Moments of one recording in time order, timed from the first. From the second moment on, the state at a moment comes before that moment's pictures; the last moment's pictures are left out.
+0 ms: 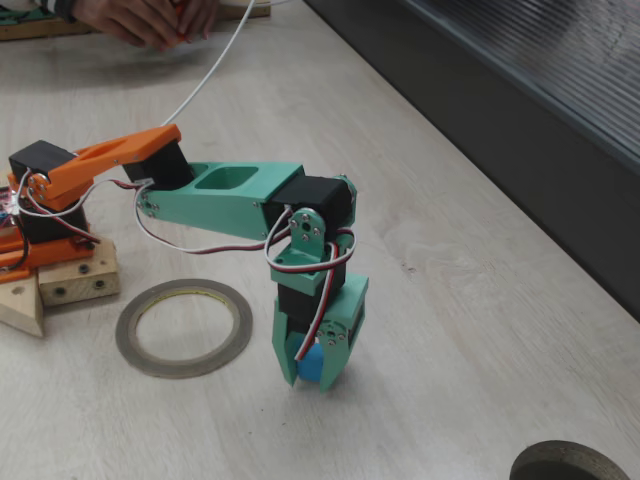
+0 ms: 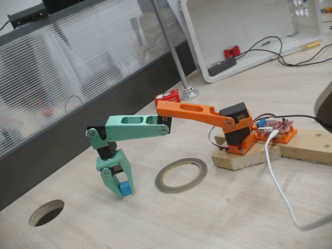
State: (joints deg) arm 44.6 29.4 14.4 103.1 80.3
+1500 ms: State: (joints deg) arm 44.6 36.0 14.4 103.9 80.5
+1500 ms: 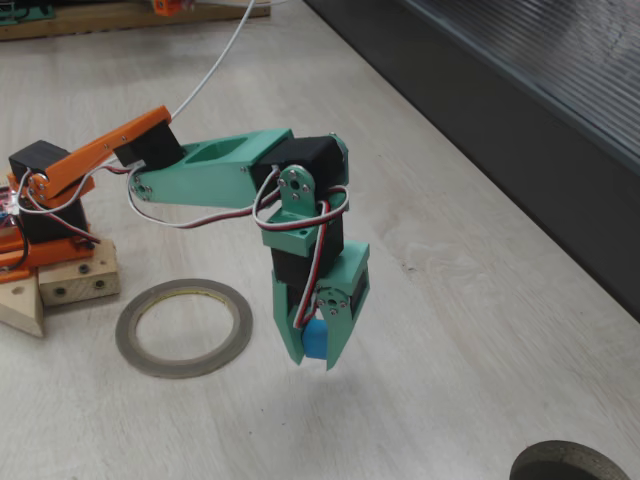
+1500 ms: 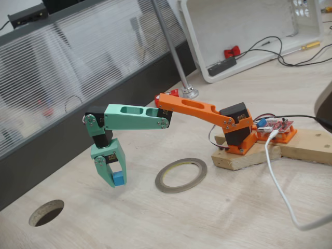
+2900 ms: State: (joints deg) arm 44.6 49.2 32.9 103.9 80.5
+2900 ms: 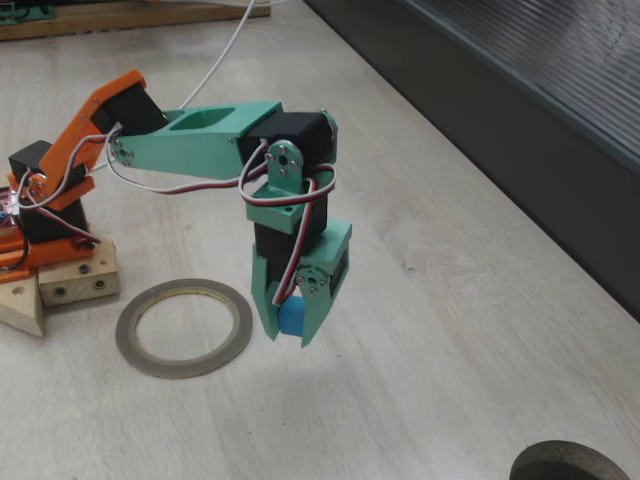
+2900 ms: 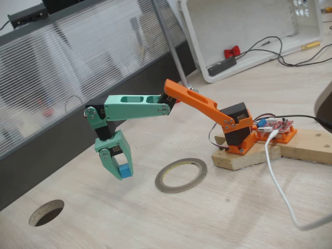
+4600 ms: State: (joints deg) arm 44.6 89.0 90.0 103.2 80.5
